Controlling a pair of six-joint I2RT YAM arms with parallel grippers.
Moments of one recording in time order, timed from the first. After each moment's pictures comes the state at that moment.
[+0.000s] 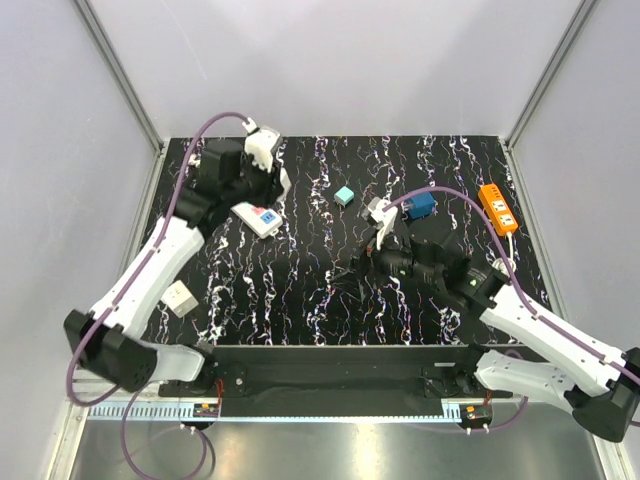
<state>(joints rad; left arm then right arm) -0.44 1.29 1.33 -0.53 0.16 0.03 0.84 0.98 0.95 -0.29 -0.31 0.22</state>
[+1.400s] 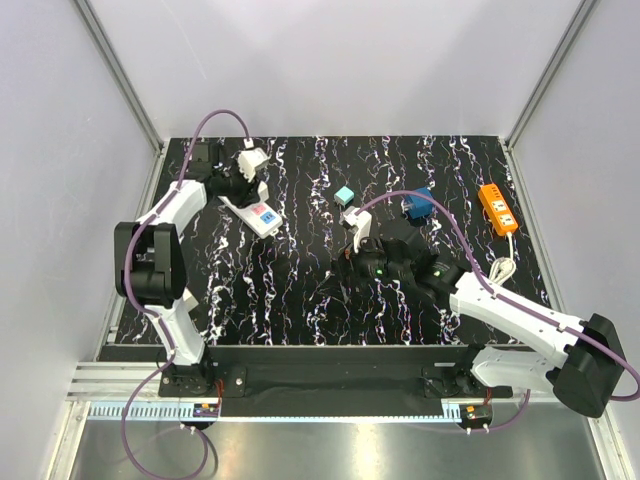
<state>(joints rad) -0.05 1.84 1.39 -0.39 0.61 0.70 0.84 1.15 0.85 -0.15 -0.35 0.27</state>
